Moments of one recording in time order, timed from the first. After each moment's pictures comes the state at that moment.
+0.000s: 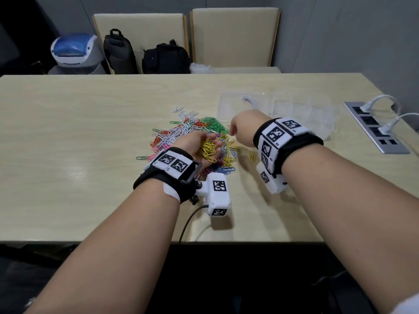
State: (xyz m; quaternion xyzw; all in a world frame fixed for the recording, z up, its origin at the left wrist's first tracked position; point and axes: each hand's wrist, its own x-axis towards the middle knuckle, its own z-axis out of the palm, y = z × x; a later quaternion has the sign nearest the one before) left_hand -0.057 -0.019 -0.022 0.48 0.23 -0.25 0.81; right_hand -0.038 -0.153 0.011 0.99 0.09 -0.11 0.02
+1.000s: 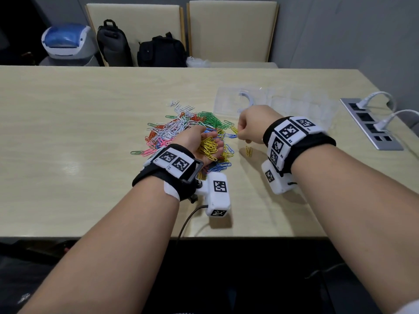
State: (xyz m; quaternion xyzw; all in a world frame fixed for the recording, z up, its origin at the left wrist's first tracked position) left_hand -0.063 -0.028 -0.020 0.48 0.24 -0.26 0.80; right_hand -0.049 -0.177 0.009 0.99 0.04 -0.09 -0.06
